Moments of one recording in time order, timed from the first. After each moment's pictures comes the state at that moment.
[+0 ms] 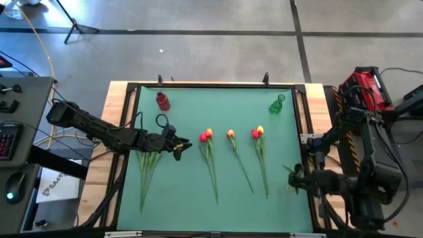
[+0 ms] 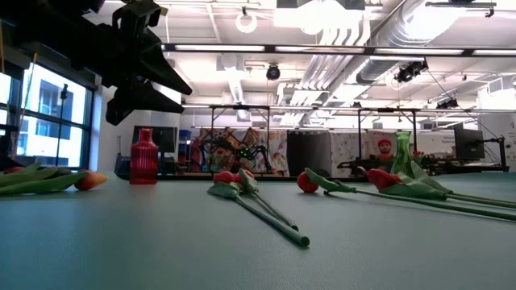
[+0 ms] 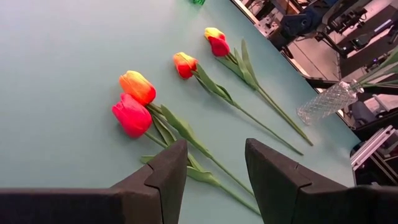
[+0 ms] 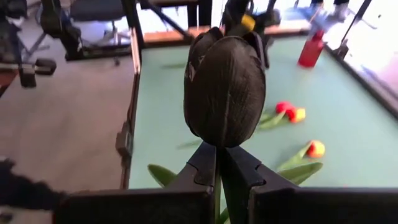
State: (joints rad) left arm -0.23 1.14 0.43 0.22 -0.43 -0.88; right arm 1.26 1.45 1.72 -1.50 0.99 1.23
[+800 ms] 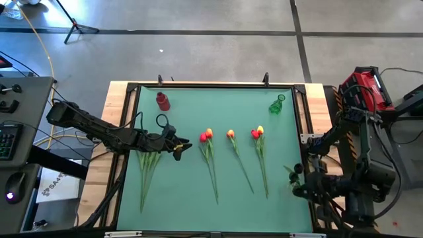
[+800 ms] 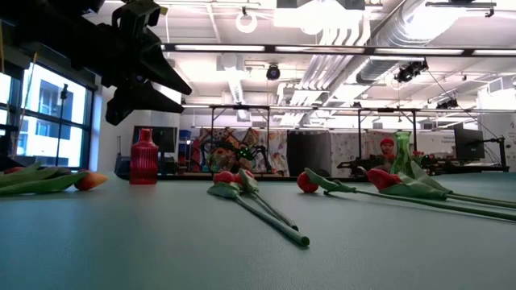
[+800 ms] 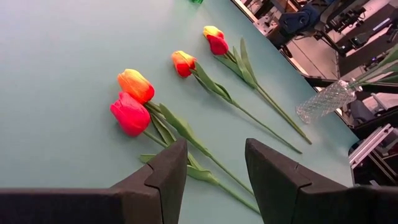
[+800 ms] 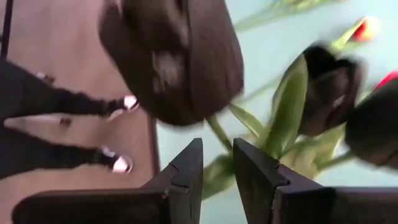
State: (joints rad) left arm -0.23 1.14 0.43 0.22 -0.42 -0.89; right arm 1.20 1.45 1.72 -1.52 0.50 1.33
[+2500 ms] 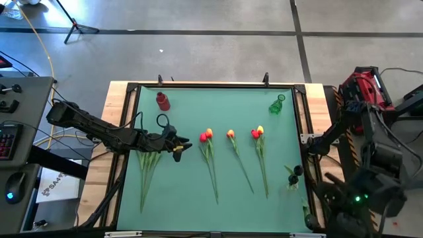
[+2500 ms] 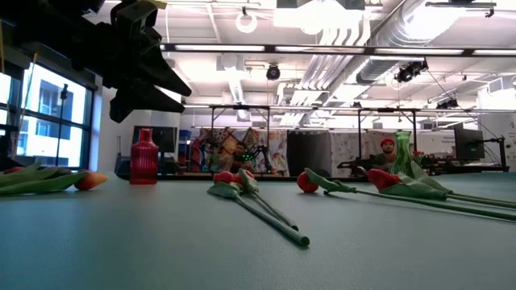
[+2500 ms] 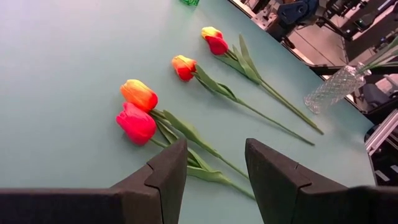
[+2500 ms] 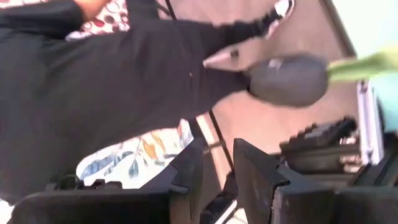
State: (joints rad) left arm -0.23 1.14 0.43 0.21 -0.43 -0.77; right arm 1.20 1.35 1.72 -1.01 0.08 1.73
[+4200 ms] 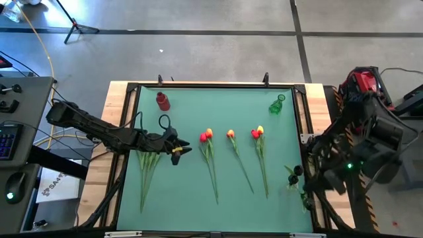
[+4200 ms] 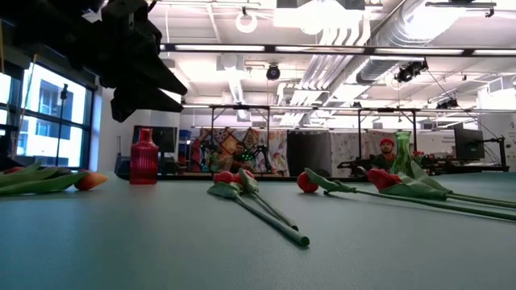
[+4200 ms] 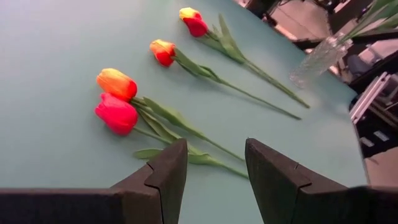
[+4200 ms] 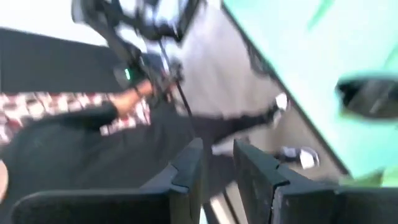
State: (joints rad) left arm -0.23 1.13 0.43 0.21 -0.33 -0.70; right arm 1.07 1.20 1.72 -1.14 0.44 1.69
